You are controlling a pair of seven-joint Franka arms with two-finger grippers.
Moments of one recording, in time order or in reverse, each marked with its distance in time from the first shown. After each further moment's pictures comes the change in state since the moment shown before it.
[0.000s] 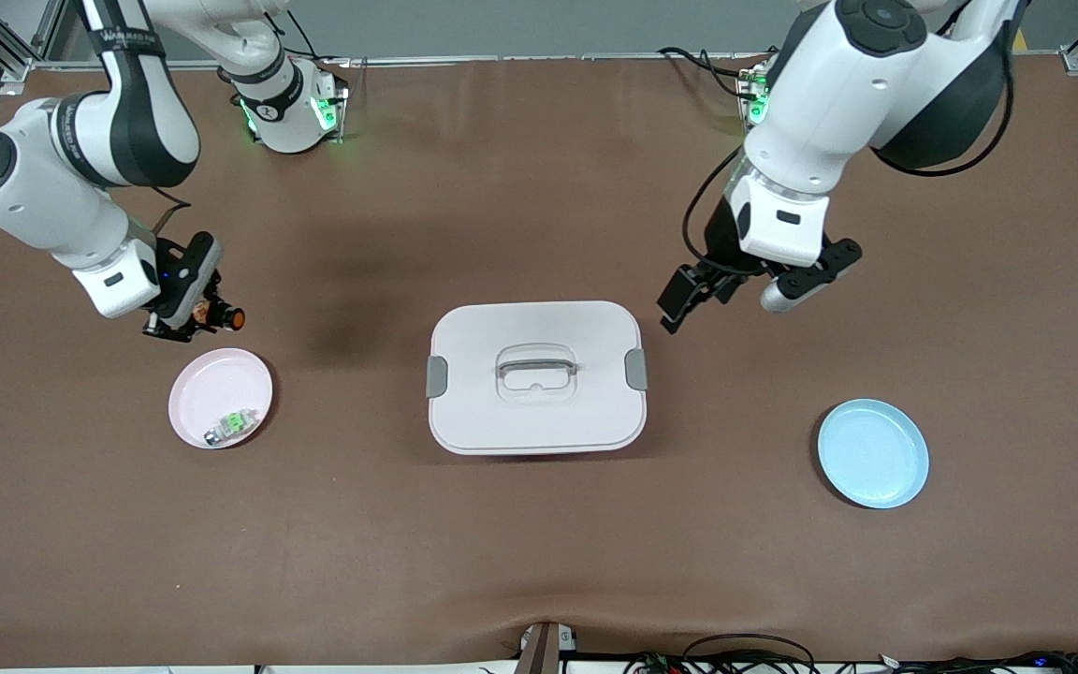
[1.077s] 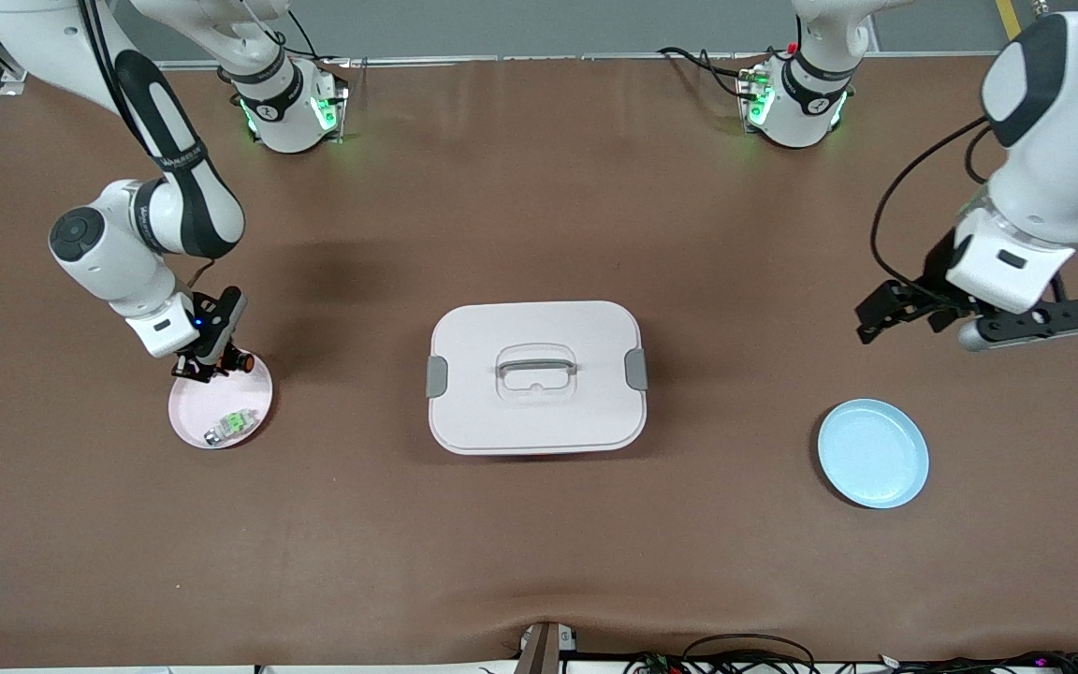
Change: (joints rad) left arm 0.360 -0.049 0.004 0.000 -0.002 -0.187 0.739; right arm -0.040 0.314 0.004 -0.066 -0.009 0.462 -0.088
